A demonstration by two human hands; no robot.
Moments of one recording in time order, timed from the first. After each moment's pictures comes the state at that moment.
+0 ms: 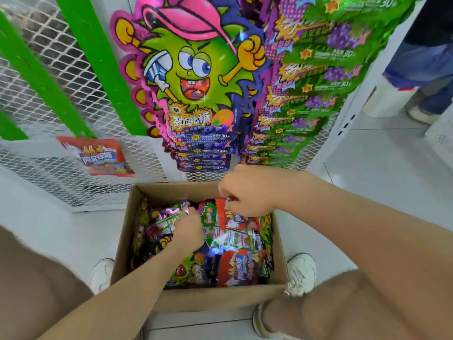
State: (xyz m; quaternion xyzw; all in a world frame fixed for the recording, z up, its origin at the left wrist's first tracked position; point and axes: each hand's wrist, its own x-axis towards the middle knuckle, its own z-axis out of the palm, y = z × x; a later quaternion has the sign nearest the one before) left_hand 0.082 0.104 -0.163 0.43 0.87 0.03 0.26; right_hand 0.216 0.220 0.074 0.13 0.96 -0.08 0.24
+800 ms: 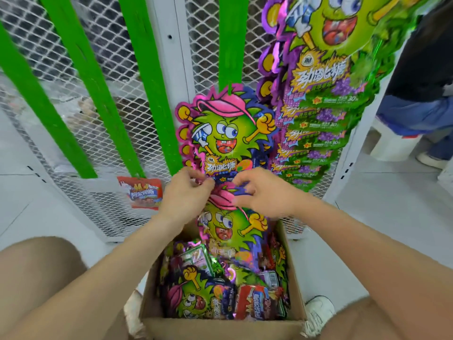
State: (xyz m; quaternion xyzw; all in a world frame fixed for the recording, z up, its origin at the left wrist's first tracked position) left_hand 0.058 0.085 0.117 0.29 0.81 0.45 0.23; right_hand 0.212 0.219 0.124 0.23 0.91 -0.35 -0.05
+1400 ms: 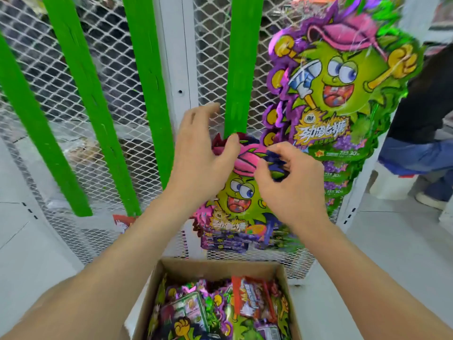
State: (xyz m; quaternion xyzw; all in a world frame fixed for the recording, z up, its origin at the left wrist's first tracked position) left_hand 0.048 0.140 0.233 0.51 0.68 0.51 -0.11; right_hand 0.195 0.227 0.198 0.29 0.78 -0.19 -0.53
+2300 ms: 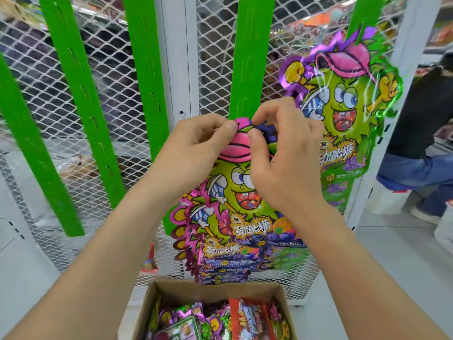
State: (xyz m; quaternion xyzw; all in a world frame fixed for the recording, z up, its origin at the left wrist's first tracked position) left_hand 0.032 0.130 0.280 0.53 0.61 0.57 0.12; right_hand 0.168 0.223 0.264 0.17 0.80 -0.02 -0.57
